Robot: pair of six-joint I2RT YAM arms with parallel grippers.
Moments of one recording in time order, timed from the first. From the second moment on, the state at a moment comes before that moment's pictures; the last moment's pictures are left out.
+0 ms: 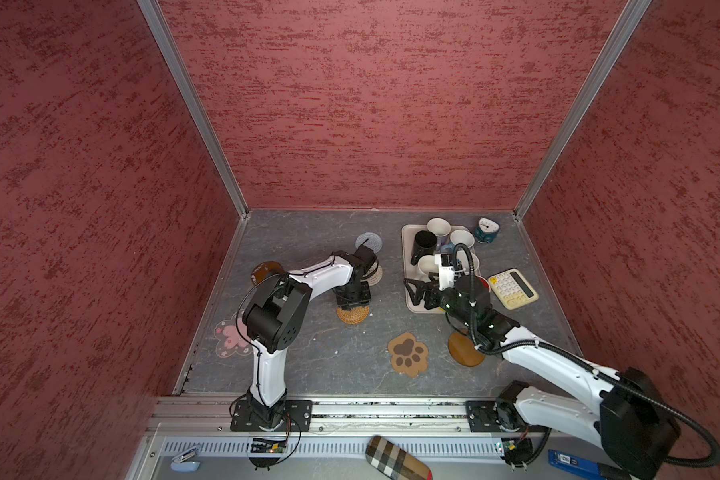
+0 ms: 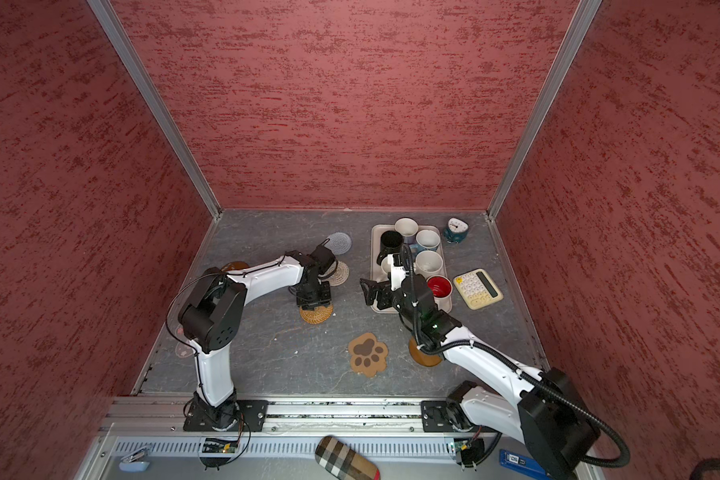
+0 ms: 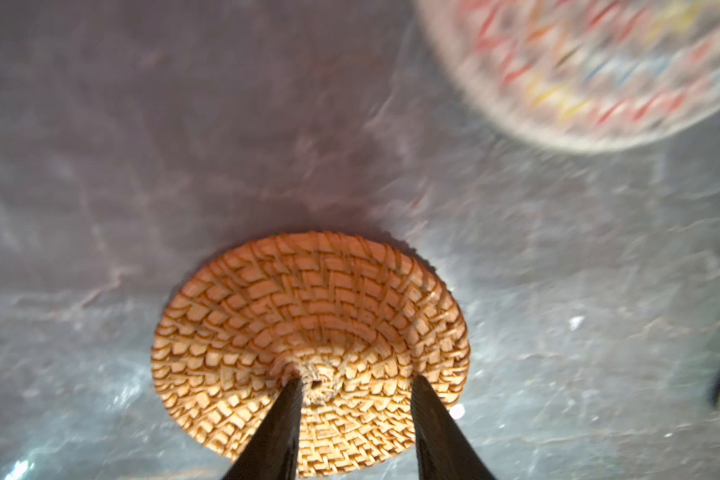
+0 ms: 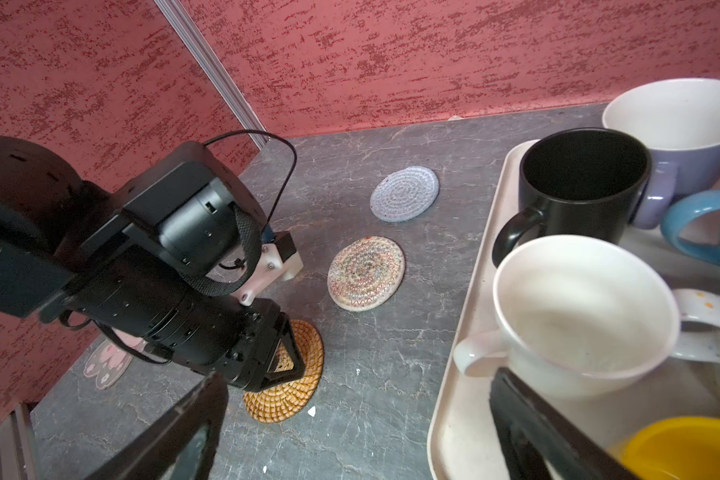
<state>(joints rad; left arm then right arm) -0.58 1.97 1.37 -0.87 0.06 -0.75 0.60 1.11 0.55 0.26 -0.02 0.43</state>
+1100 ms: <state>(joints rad) -0.59 2.04 1.47 -0.84 0.06 -0.74 0.59 1.11 0.55 0.25 -0.02 0.43</state>
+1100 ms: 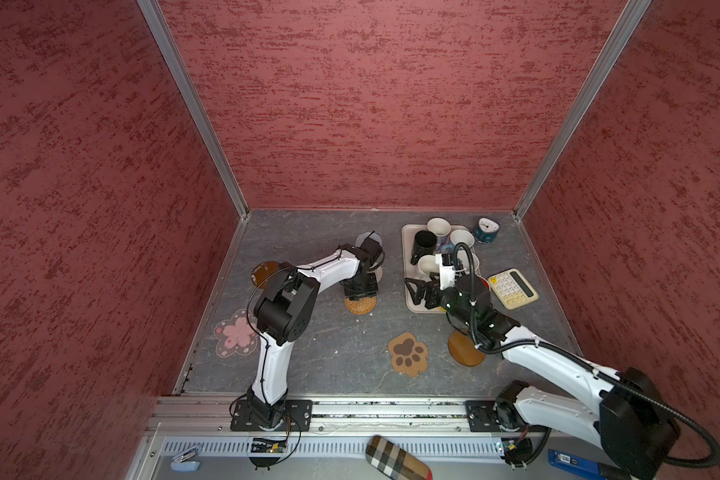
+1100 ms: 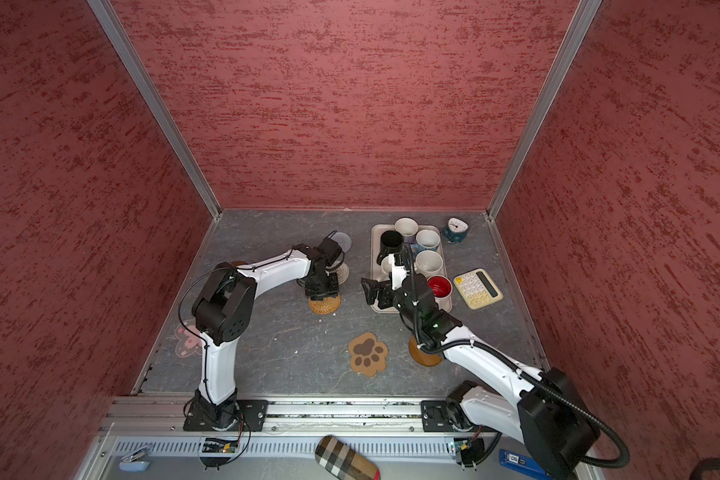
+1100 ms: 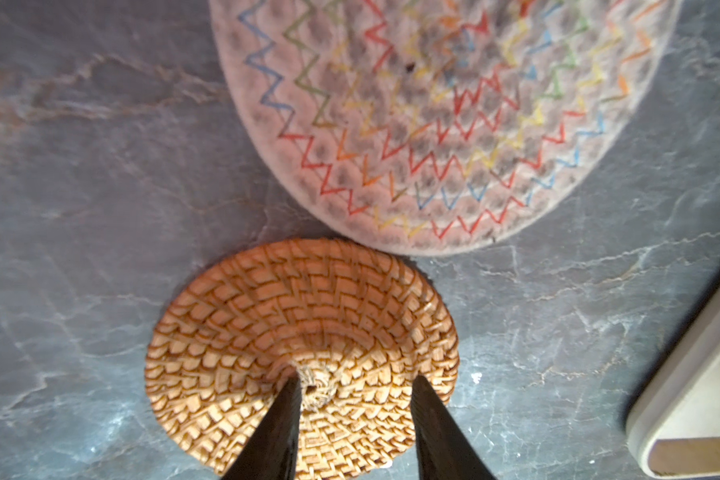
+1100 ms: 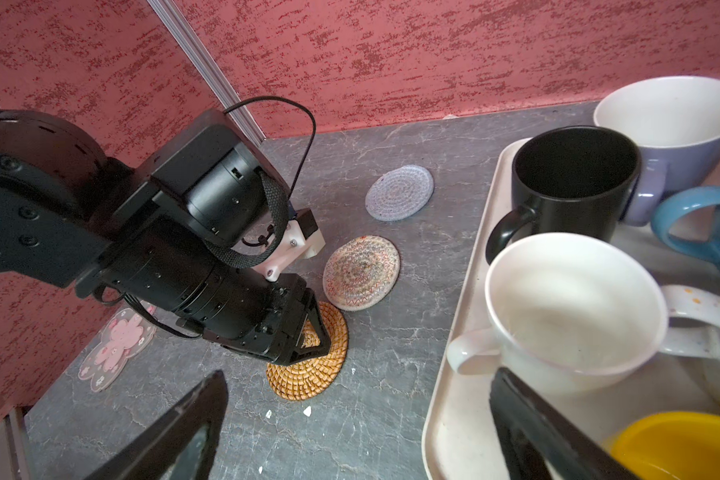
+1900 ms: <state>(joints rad) -0.66 1.99 1.38 -0.75 0.02 -0.78 0.59 1.11 0.55 0.25 -0.02 0.44</state>
